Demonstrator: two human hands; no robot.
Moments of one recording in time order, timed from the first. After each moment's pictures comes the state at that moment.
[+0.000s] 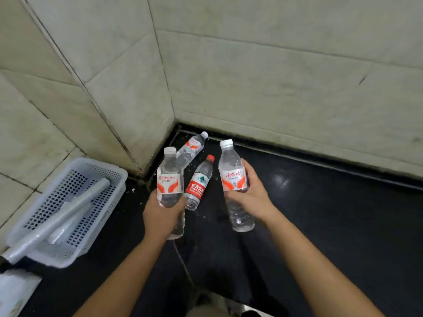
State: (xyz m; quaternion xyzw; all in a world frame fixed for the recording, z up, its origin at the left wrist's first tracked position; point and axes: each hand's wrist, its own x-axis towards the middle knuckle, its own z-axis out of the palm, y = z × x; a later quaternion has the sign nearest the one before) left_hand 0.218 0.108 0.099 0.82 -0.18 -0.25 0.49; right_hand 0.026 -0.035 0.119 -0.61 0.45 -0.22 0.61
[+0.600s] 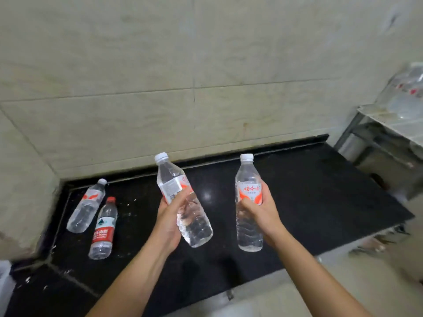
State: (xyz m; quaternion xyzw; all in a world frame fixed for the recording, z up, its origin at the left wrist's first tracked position) left_hand 0.022 0.064 0.192 0.43 -0.24 -0.68 0.54; right_hand -0.205 0.083 0.188 -0.44 0.59 -0.49 0.46
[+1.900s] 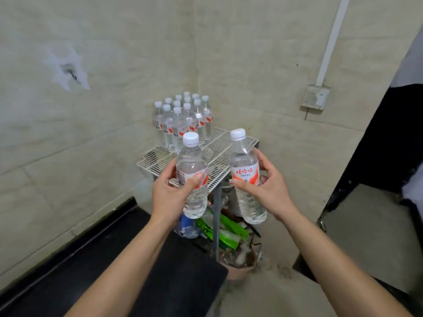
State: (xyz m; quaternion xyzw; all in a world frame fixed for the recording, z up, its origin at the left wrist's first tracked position) left_hand -0.833 -0.067 0.297 0.22 -0.65 -0.56 0.46; right_hand -1.001 0.081 0.297 -0.35 0.65 -0.66 0.14
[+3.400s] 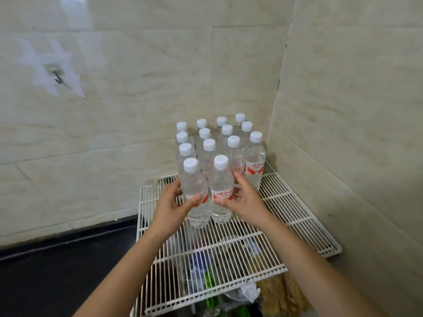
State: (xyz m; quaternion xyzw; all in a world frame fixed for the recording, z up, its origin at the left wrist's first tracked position) left_hand -1.101 -0.282 0.251 0.51 -0.65 -0.35 0.45; right_hand -1.321 -0.290 0.238 -0.60 0.51 -0.44 0.43
